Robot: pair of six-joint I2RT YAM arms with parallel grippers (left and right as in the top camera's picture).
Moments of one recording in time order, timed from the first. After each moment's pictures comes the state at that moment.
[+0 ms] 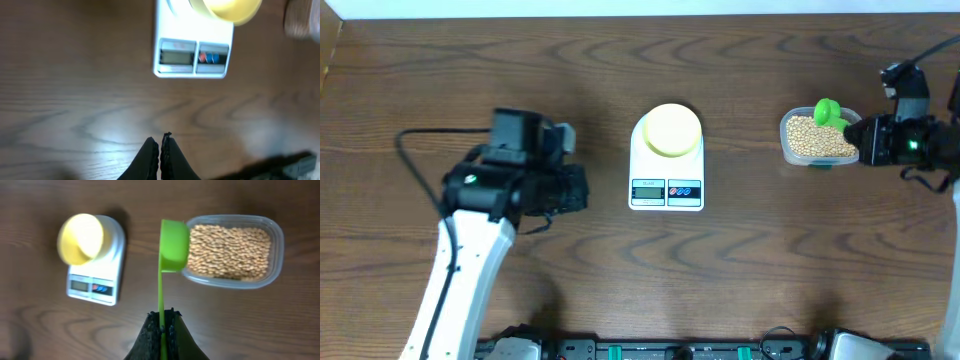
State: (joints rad) left arm -0.18 1.27 1.18 -1.12 0.34 -0.26; right arm -0.26 1.38 1.49 -1.19 -0.50 -0.21
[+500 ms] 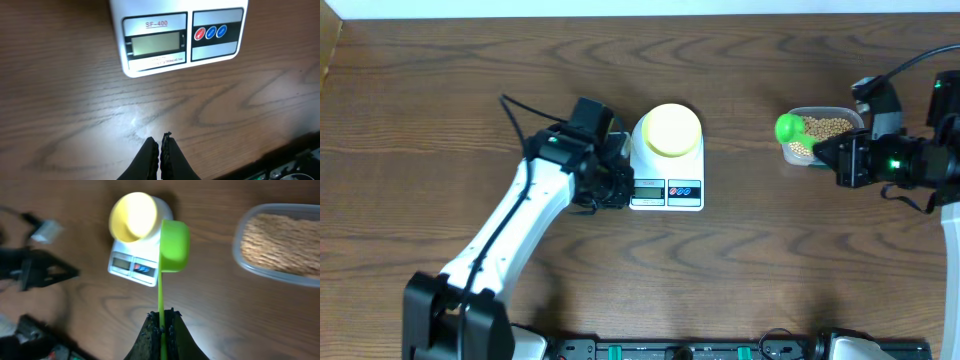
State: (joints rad) left arm -0.37 1.57 1.18 -0.99 0.34 -0.25; right arm -0.13 1.31 1.49 -1.28 -0.60 -0.20
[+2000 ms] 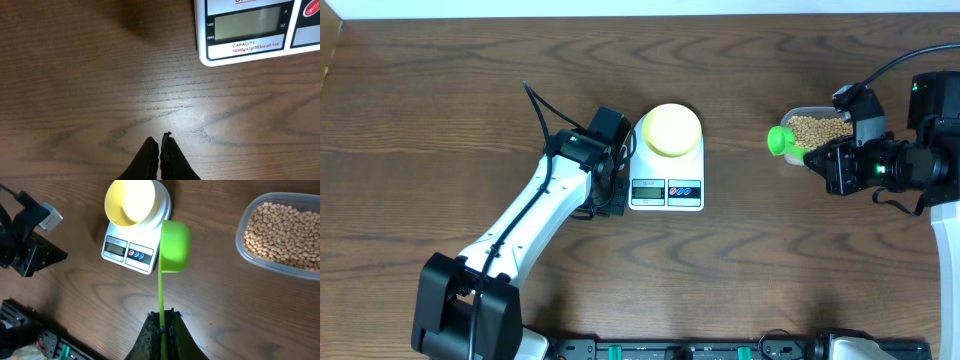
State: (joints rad) left arm -0.42 1.62 1.18 -1.07 0.02 -0.20; right arm -0.07 1.31 1.49 -1.32 -0.50 -0.22
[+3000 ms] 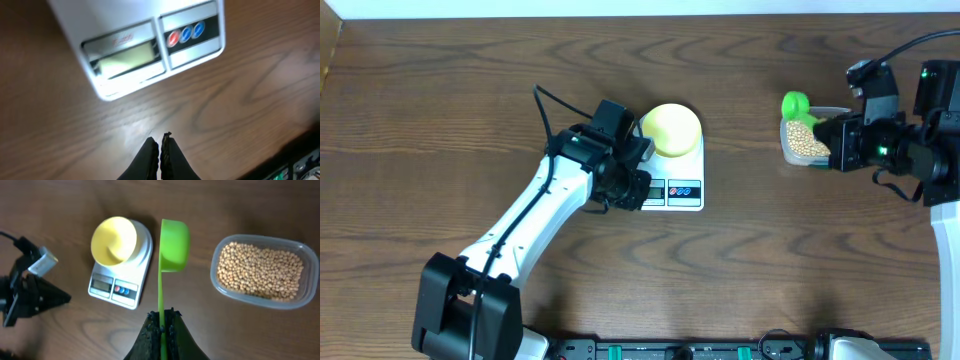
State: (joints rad) left arm -0.44 1.62 1.18 -0.90 0.36 -0.12; right arm -0.07 1.31 1.49 -1.12 -0.45 -0.11
